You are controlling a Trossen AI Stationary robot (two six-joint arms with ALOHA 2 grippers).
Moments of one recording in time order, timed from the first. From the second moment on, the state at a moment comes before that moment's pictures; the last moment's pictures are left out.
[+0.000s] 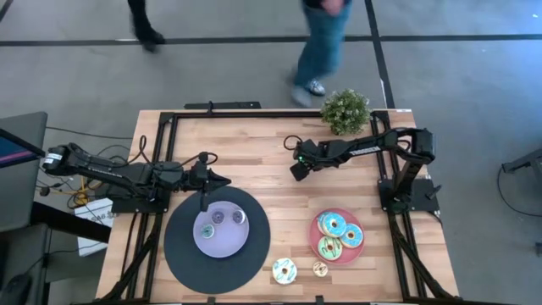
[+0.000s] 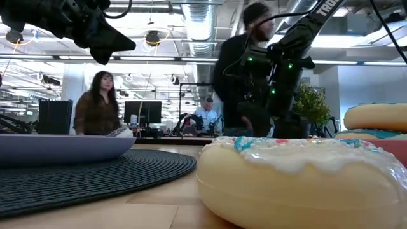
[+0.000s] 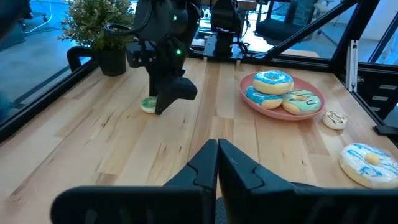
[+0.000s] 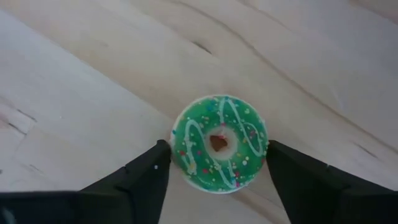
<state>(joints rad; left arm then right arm) -0.13 0.75 0.37 0.15 -0.25 -0.13 -0.25 1.76 0.93 -0.41 0.21 0.66</state>
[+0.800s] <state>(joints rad) -0.13 0.75 0.37 0.15 -0.25 -0.11 0.06 1.66 0.94 0.26 0.00 0.48</state>
